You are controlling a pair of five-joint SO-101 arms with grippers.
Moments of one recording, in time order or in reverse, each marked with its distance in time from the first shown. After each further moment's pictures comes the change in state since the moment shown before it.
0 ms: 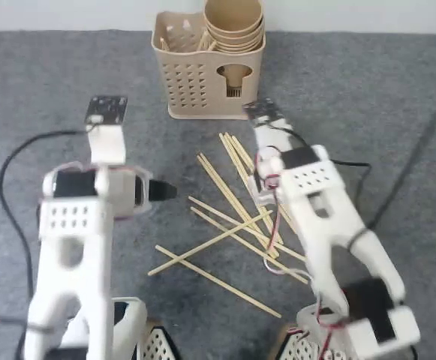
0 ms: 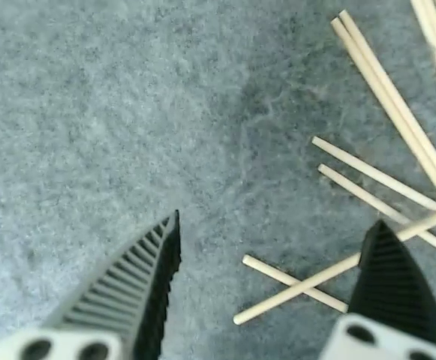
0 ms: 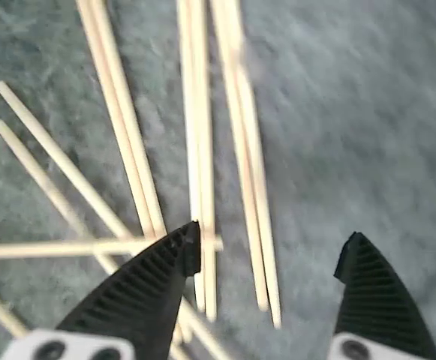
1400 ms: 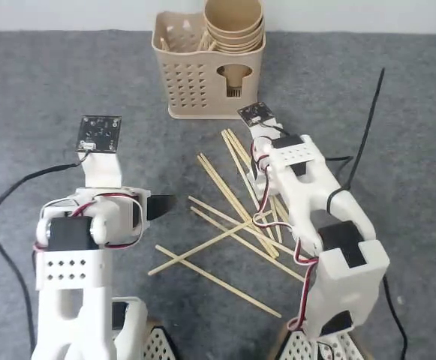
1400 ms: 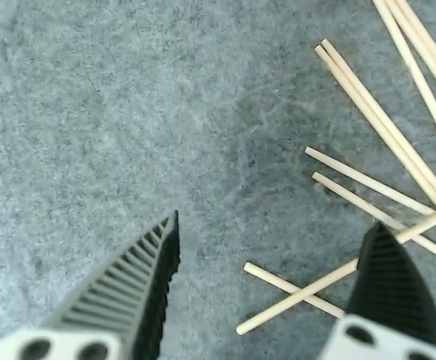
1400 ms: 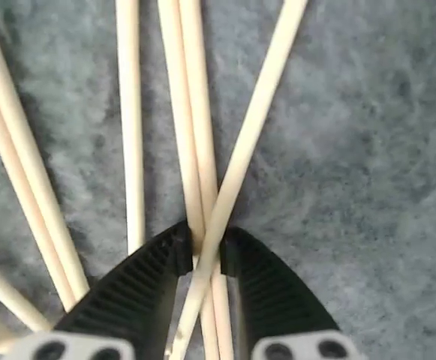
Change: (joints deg) left arm 0.0 -14.8 7.5 -1.2 -1.1; right arm 3.0 23.5 -11.3 -4.9 4.1
